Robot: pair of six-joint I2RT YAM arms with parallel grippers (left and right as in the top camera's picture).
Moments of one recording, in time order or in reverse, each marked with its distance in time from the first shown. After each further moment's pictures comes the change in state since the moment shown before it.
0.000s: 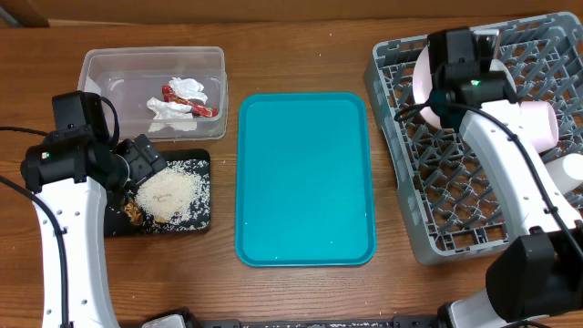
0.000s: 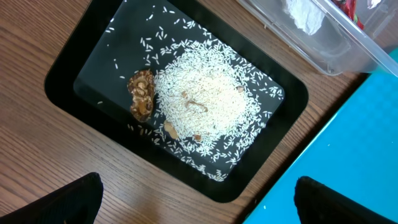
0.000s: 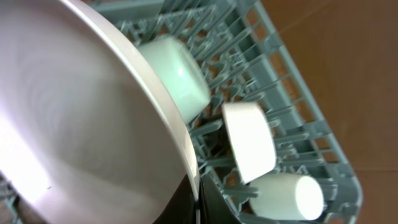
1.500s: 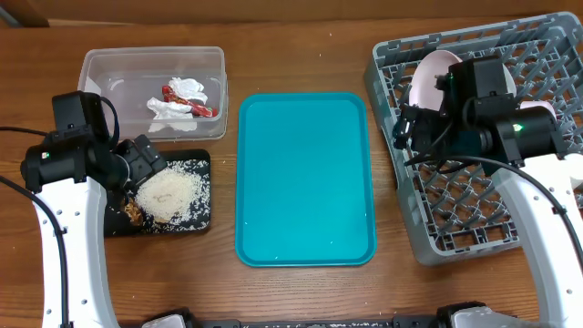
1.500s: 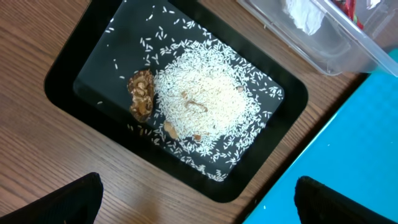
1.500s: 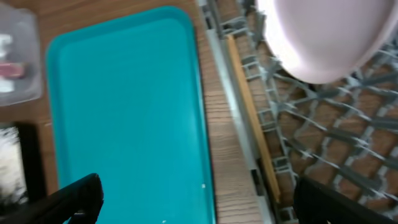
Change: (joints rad) left arm 0.000 0.000 0.000 0.000 0.000 0.000; right arm 0.025 -0.296 -0.015 -0.318 -0.862 0.158
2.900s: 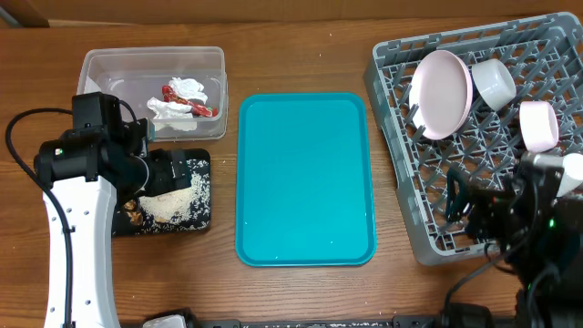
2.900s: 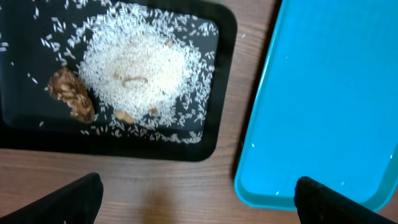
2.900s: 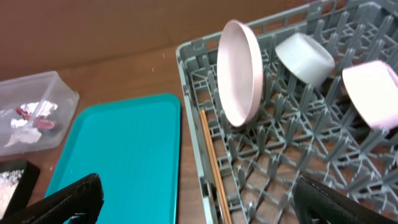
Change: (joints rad) left arm -0.066 0.000 0.001 -0.071 0.199 0.353; right arm -0.294 -0.819 -0.508 0.264 -0.126 -0.225
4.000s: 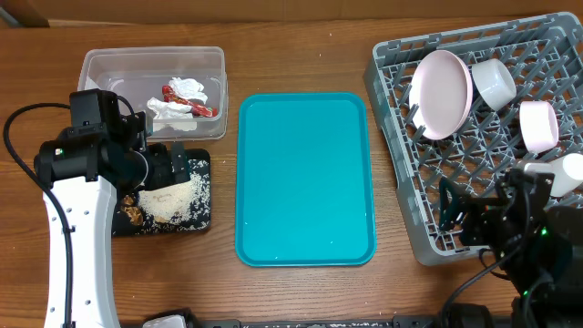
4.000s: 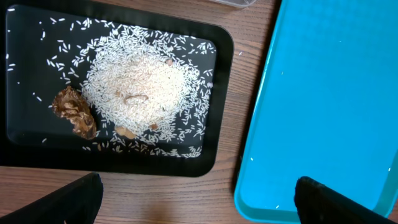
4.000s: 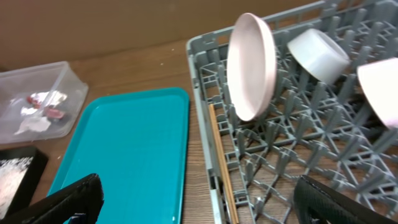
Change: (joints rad) left arm 0.000 0.000 0.000 0.053 0.000 0.000; right arm 0.060 -0.037 -0.030 -0.001 0.000 -0.002
